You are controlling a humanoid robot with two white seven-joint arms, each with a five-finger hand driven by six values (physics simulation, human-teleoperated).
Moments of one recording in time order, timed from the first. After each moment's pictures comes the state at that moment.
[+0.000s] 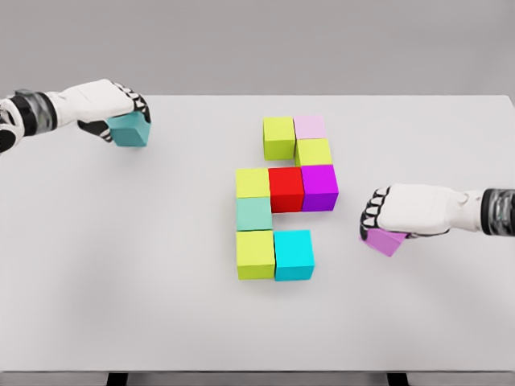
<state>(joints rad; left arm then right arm) -1.03 0.65 -0.99 -0.86 -0.62 -0.61 -0.20 -0.46 -0.98 0.59 -1.76 0.48 -0.61 0.61</state>
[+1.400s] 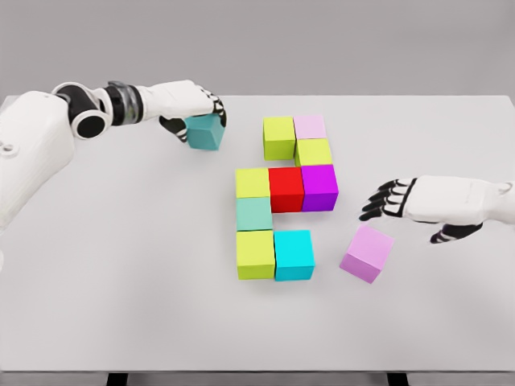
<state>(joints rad) -1.09 0.38 -0.99 -0.78 -0.62 -0.61 -0.29 -0.44 -1.12 0.56 -1.76 0.18 -0.61 0.61</state>
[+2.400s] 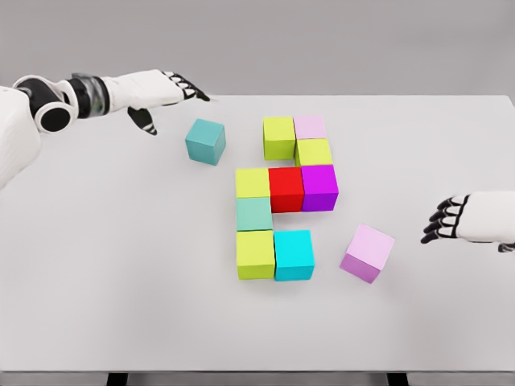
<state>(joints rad) -1.10 0.47 -0.98 -0.78 -0.57 -0.61 -0.30 -1.20 -1.39 1.52 -1.76 0.37 -0.61 0.38</state>
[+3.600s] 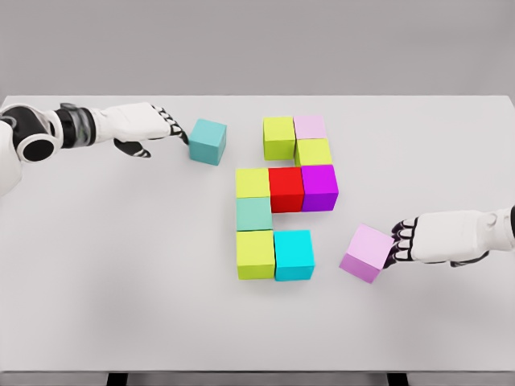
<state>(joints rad) -0.99 0.60 -0.99 -0.97 -0.61 -0.61 -0.33 -1.19 -1.25 1.60 -1.76 0.42 -0.61 0.34</state>
